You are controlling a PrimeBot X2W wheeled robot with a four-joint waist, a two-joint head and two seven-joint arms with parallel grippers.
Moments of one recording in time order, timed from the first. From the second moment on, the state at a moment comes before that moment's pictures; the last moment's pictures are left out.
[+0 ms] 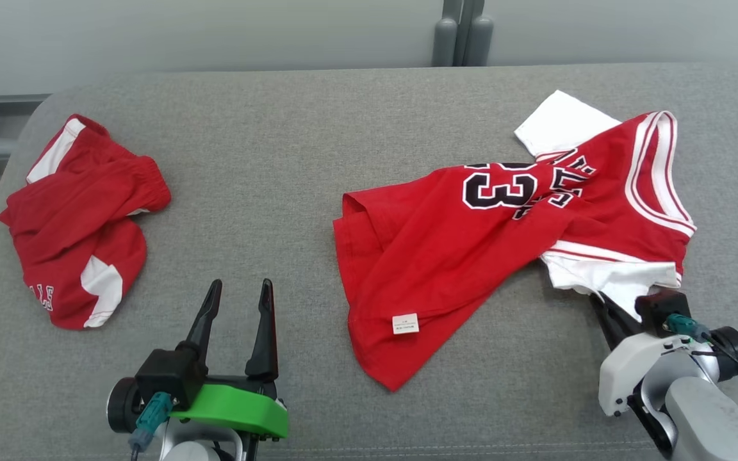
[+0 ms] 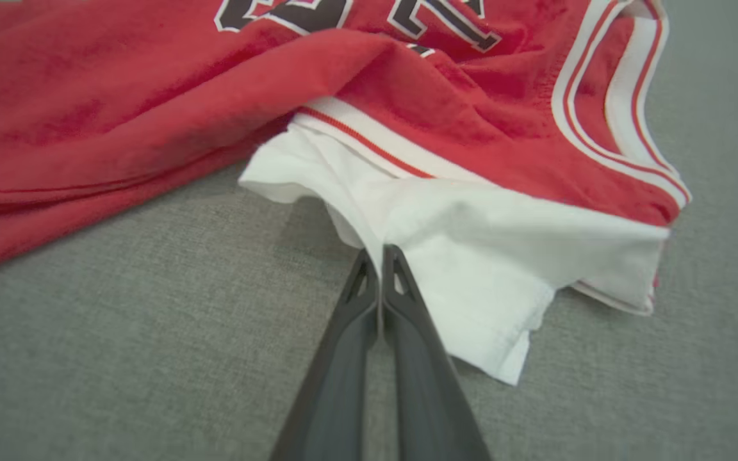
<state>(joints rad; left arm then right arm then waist) -0.08 0.05 -0.25 0.18 -0.30 0.00 -0.26 -0.38 -0.26 0.29 0.81 0.25 0.13 -0.24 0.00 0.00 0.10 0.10</state>
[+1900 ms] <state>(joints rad) -0.11 0.05 -0.31 0.35 -0.28 -0.06 -0.26 -0.09 -0.29 0.25 0.18 0.40 0.13 -0.01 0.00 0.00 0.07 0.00</state>
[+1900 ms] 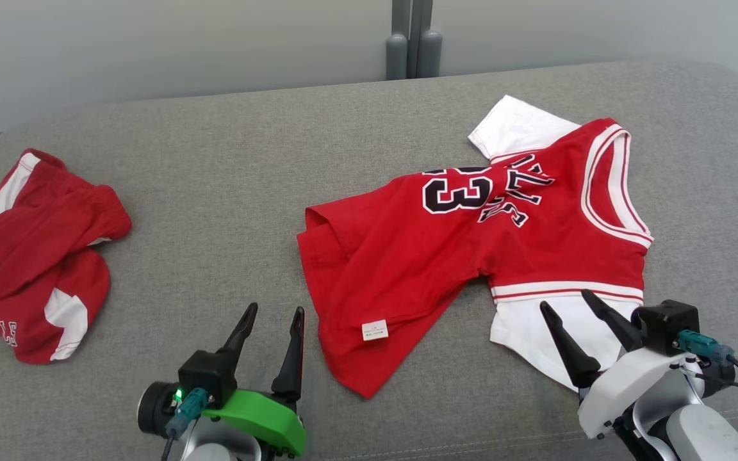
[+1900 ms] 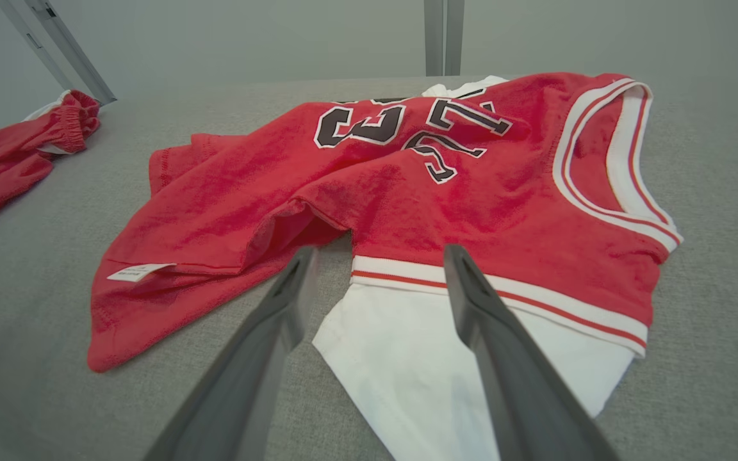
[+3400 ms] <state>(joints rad) -0.63 0.15 -0.40 0.97 -0.40 -0.13 -0.26 -0.19 -0.24 0.26 0.25 0.34 0.13 -0.07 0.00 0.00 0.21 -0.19</state>
